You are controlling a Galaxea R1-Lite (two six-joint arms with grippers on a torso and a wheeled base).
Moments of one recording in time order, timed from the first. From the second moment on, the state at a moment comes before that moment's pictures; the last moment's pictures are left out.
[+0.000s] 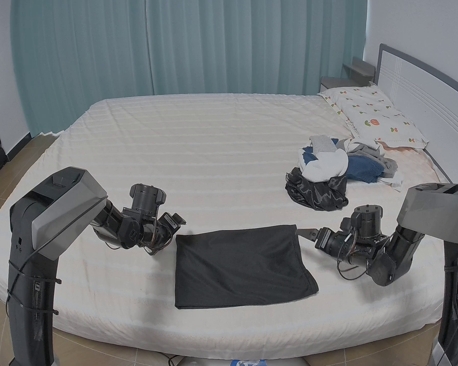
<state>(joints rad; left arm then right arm) -0.26 2.44 -1.33 -0.34 -0.01 -0.98 0.27 2.36 -0.77 -1.15 0.23 0.70</state>
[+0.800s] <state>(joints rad) -0.25 2.44 -1.33 -0.38 -0.01 -1.01 0.30 2.30 -0.42 -1.18 0.30 0.51</state>
